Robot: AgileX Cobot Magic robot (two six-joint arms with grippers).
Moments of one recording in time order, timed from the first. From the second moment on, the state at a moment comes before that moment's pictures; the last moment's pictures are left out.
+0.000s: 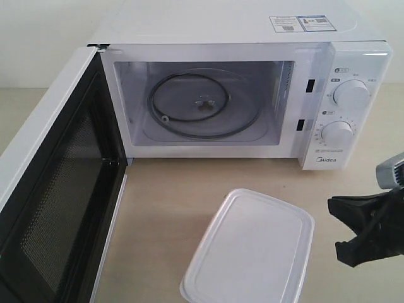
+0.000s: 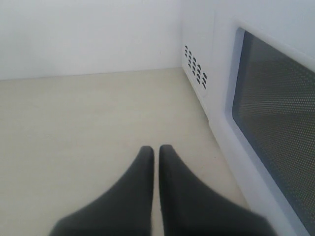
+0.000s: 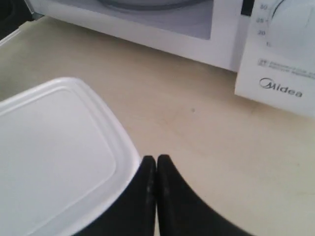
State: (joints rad) left arm -0.09 0.00 0.00 -0.01 0.29 0.02; right arm 0.00 1.37 -0.15 -0.82 -0.73 0.46
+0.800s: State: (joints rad) left arm -0.09 0.00 0.00 -0.01 0.29 0.02; right arm 0.00 1.59 -0.19 -1.04 -0.73 0.80
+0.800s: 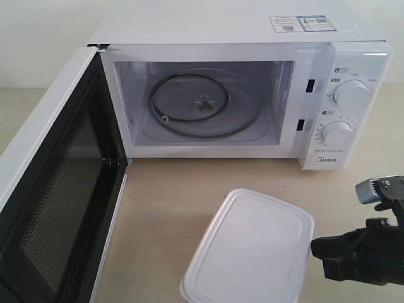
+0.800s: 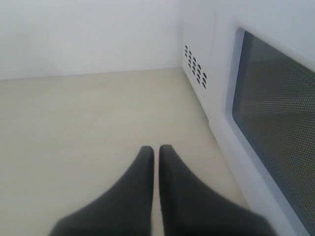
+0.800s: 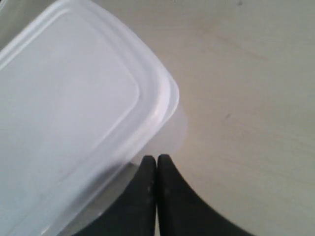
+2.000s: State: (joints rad) left arm -0.09 0.00 0.00 -0.01 0.29 0.02; right arm 0.06 1.68 -0.51 -1.34 -0.77 1.20
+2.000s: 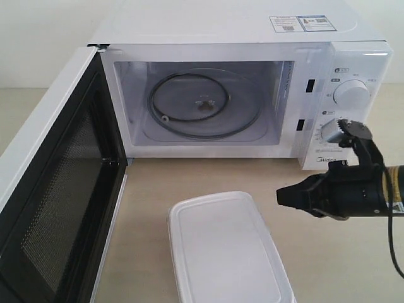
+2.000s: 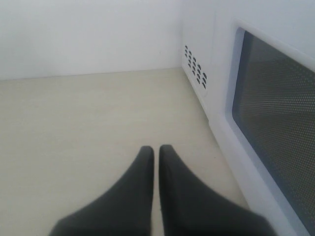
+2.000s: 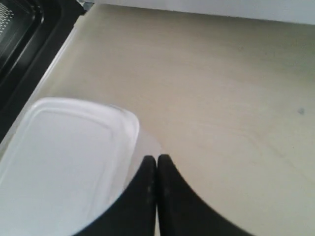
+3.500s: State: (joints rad) left arm -0.09 0.00 0.00 -0.01 0.29 0.02; right arm 0.12 1.54 -0.41 -1.70 -0.79 1.87
